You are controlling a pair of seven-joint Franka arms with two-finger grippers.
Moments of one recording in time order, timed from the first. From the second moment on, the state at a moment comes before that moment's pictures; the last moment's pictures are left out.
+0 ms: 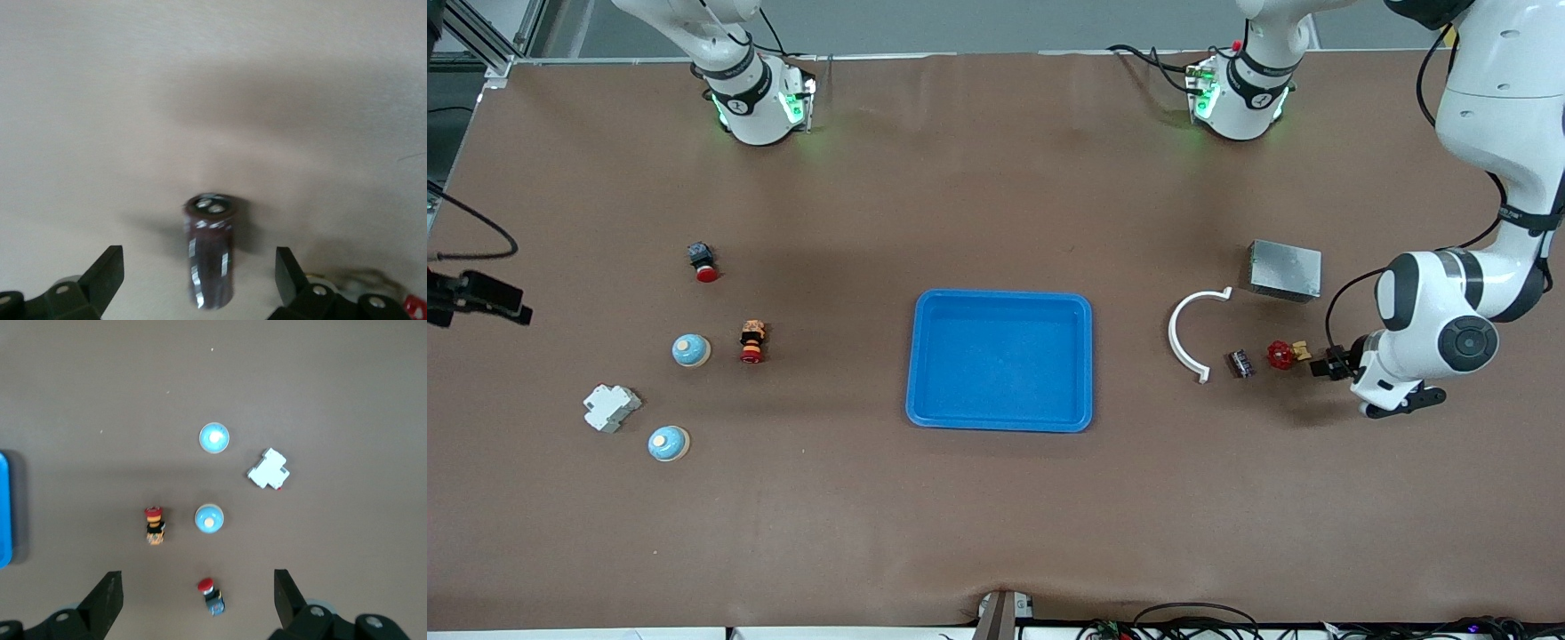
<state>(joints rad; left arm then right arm) 0.22 0.57 -0.09 -1.87 0.25 2.24 -0.28 -0.11 0.20 0.00 -1.35 -0.01 1.56 -0.13</state>
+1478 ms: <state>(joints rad) 0.29 -0.11 -0.13 -1.86 -0.02 1.58 -0.03 -0.05 0.06 0.00 -1.38 -0.01 1.40 -0.04</state>
